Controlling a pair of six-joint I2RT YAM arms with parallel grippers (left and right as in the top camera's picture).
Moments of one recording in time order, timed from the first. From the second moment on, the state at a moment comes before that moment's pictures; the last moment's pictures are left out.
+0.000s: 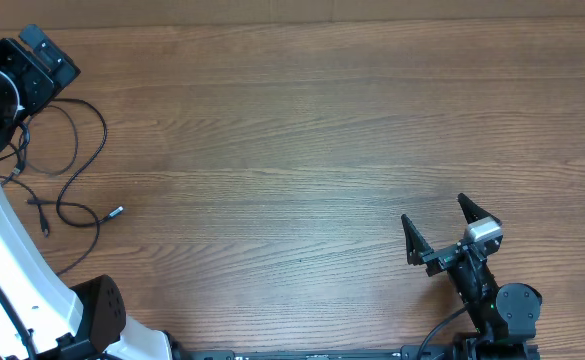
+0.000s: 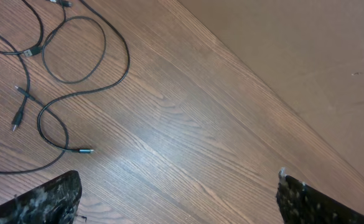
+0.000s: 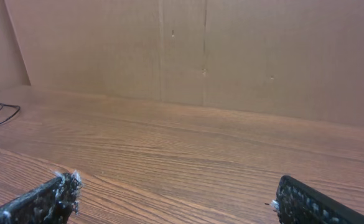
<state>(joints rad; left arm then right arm) 0.33 1.76 2.57 -1.69 0.15 -0.47 0.00 0.01 0.02 -0.01 -0.36 0.02</state>
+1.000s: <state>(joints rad) 0.03 1.04 1.44 -1.07 -0.06 -0.47 0.00 0.01 0.02 -0.01 -0.36 0.02</state>
